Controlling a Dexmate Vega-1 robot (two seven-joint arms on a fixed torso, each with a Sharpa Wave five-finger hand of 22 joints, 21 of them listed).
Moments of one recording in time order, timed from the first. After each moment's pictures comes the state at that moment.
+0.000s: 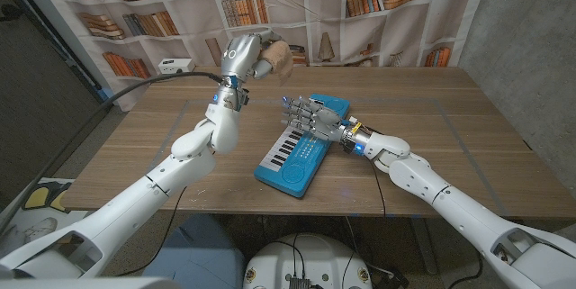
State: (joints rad) left arm 0.84 0.67 0.52 -1.87 0.74 0.05 0.71; left_hand 1.19 0.11 0.38 -0.16 0.20 0.84 -0.13 0.56 0.30 1.00 -0.19 0.29 0.65 1.08 -0.24 0.25 0.33 0.71 -0.18 0.93 0.19; right arm -0.80 -0.49 -0.58 -1.44 0.88 0.13 0.69; right_hand 0.70 0.10 -0.05 -0.12 0.23 0.16 -0.12 0.22 0.21 0.28 -0.18 0.21 0.23 0.03 -0.03 0.28 0.37 0.20 0.01 0.19 0.20
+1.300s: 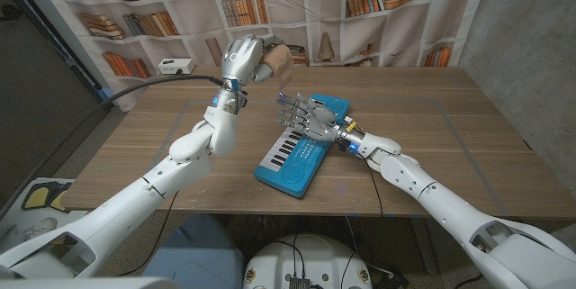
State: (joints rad) left arm 0.85 0.70 0.54 -1.88 0.81 0.06 0.73; left_hand 1.19 0.11 0.37 -0.16 0.20 0.84 -0.14 0.56 0.30 1.00 -0.19 0.28 0.65 1.08 -0.24 0.25 0.33 0.69 -0.18 0.95 0.19; right arm -0.76 -0.39 -0.56 -1.30 0.95 0.07 0.81; right_hand 0.71 0.12 -0.04 -0.11 0.23 0.17 -0.18 0.21 0.21 0.20 -0.19 0.19 0.22 0.01 -0.03 0.28 0.37 0.19 0.00 0.21 0.20
